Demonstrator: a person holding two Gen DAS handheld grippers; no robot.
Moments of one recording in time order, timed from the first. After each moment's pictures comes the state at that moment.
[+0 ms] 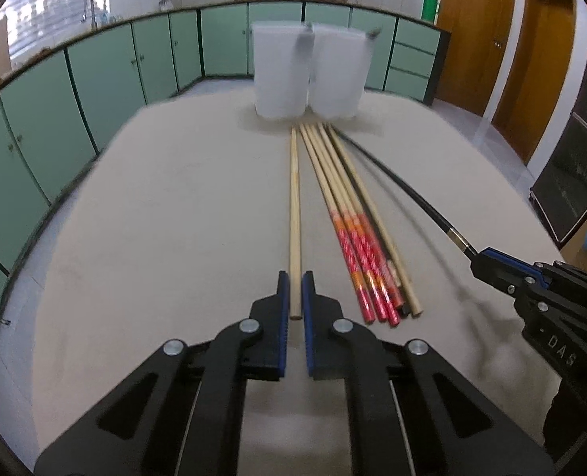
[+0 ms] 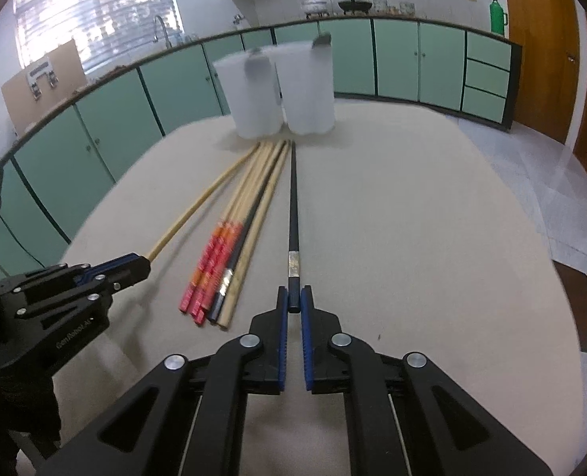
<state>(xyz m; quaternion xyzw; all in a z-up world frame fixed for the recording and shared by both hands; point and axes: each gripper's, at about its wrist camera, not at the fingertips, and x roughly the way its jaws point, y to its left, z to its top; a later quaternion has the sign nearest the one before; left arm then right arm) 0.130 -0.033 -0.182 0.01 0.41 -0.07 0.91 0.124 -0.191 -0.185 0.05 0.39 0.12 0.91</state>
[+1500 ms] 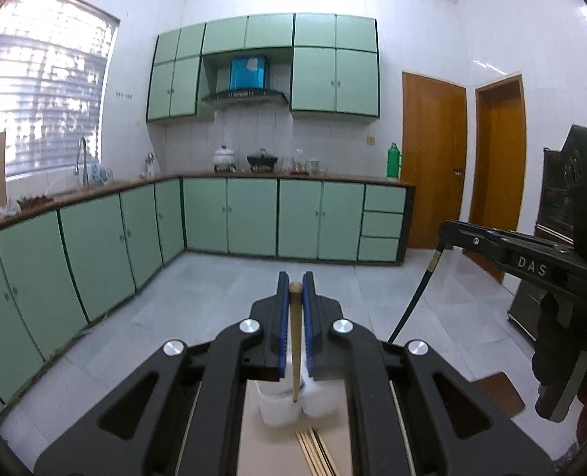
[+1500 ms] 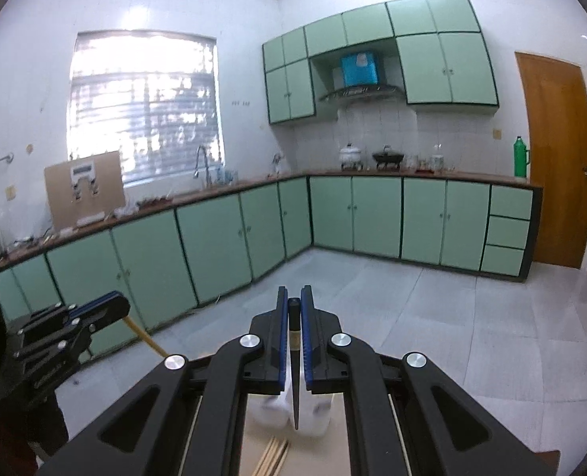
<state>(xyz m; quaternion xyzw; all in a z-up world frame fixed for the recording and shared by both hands) 0.227 -0.037 0.091 0.00 0.12 -0.12 0.98 0.261 -0.219 0.108 0.04 0.14 0.16 0.98</state>
